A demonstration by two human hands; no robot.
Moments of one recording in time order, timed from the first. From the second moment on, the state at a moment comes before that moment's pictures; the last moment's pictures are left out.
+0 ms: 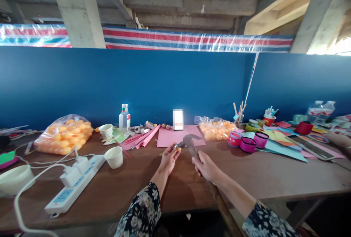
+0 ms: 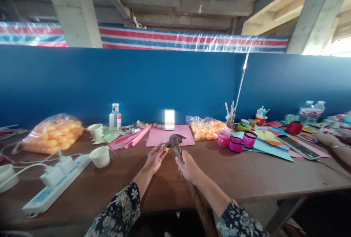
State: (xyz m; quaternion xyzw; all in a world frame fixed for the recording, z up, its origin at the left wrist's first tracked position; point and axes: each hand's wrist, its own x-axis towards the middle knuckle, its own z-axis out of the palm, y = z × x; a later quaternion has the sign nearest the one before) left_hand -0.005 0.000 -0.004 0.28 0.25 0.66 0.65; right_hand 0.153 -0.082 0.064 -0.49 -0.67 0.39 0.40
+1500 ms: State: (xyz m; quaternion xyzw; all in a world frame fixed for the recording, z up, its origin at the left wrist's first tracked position) left_hand -0.007 0.001 -0.005 0.26 0.22 0.67 0.66; right_hand 0.134 -0.075 0.060 -0.50 -0.66 0.36 0.43
